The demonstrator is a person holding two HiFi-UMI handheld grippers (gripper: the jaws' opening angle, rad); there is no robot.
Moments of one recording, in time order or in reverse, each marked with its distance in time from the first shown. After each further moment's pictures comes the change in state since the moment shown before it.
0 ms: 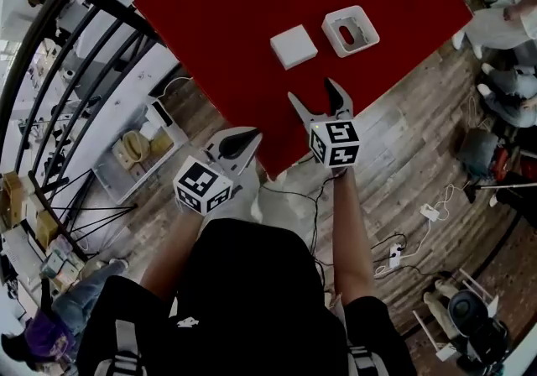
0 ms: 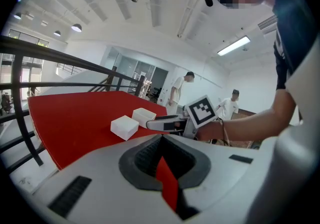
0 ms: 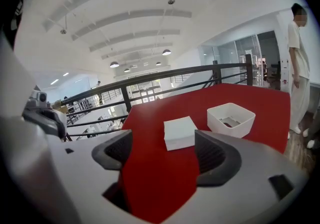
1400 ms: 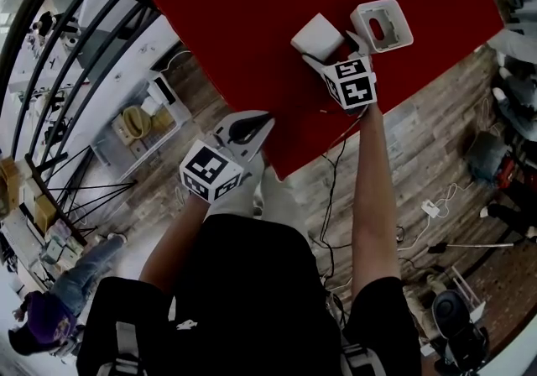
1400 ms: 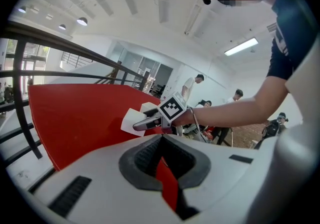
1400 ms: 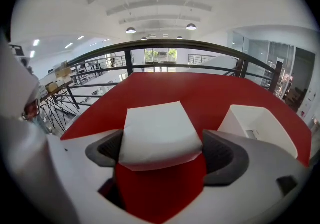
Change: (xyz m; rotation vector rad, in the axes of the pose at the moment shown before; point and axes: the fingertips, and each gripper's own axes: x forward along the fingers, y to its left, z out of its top) left arm 0.031 0.053 -0.021 -0.062 0.040 0.018; right arm 0.137 -0.057 -0.031 -0.294 0.322 0.084
